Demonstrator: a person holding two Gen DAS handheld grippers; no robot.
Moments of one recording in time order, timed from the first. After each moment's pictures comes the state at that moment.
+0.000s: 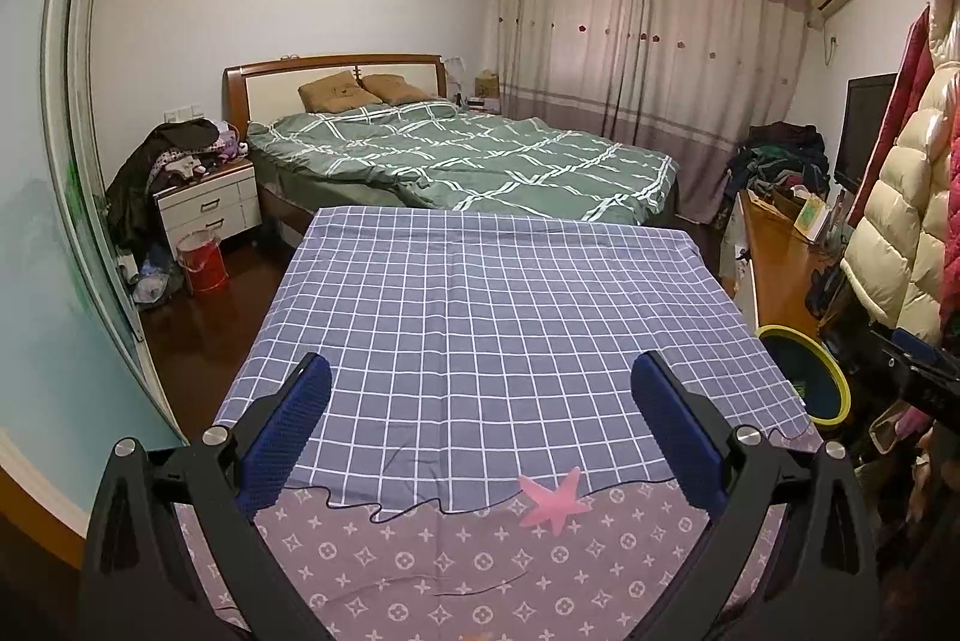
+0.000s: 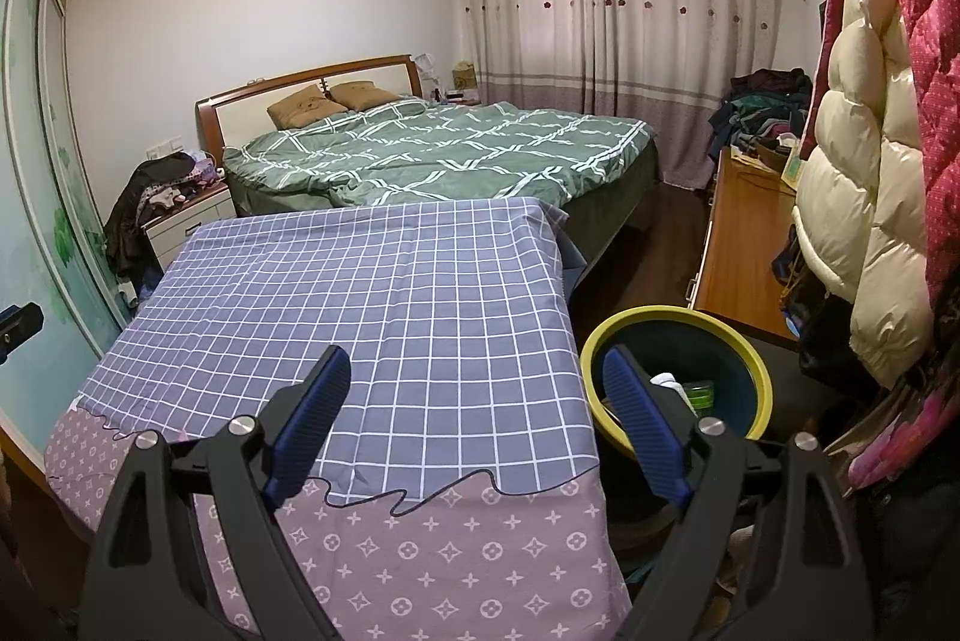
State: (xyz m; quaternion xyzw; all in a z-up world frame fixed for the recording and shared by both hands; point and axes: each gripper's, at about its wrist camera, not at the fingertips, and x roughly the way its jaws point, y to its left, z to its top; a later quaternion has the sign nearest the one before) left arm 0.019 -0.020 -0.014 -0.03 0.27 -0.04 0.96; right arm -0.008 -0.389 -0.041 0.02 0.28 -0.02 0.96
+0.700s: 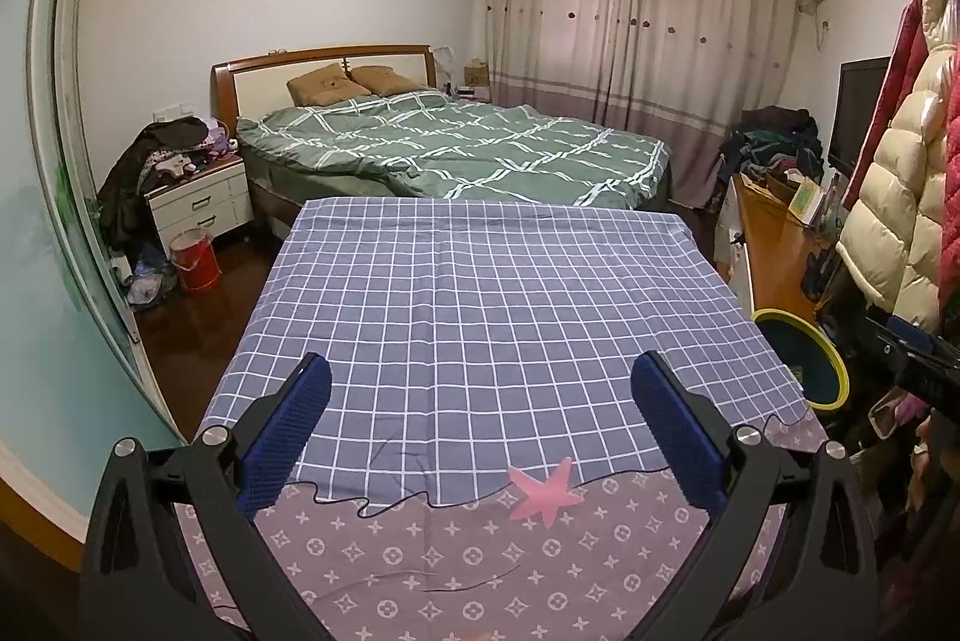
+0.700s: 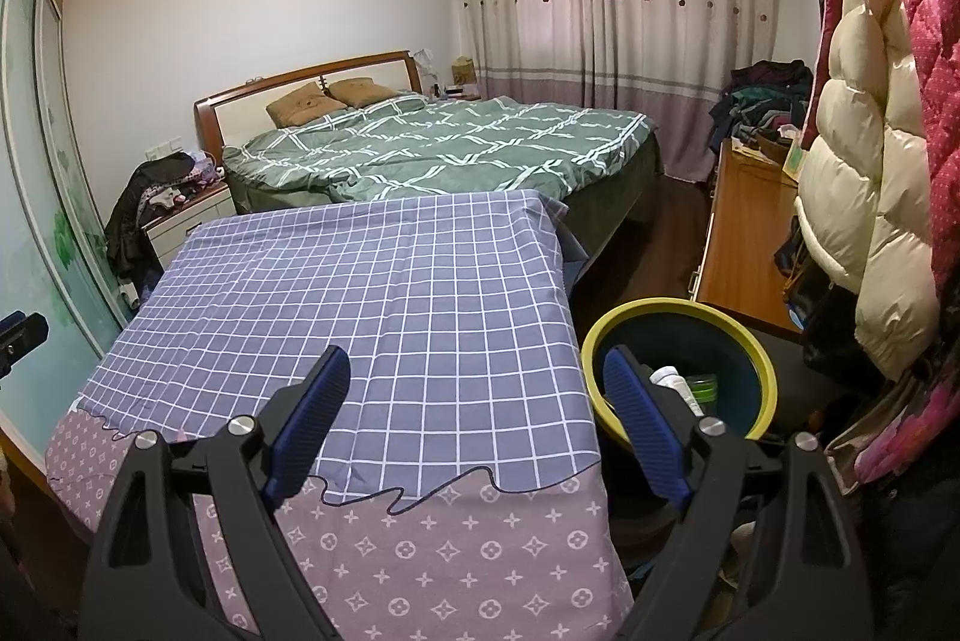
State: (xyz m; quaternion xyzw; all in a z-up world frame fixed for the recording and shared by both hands) left arm 0.023 -0.030 -0.017 -0.02 0.28 -0.05 0.96; right arm -0.005 -0.392 -0.046 0.03 0.28 -0.02 0.96
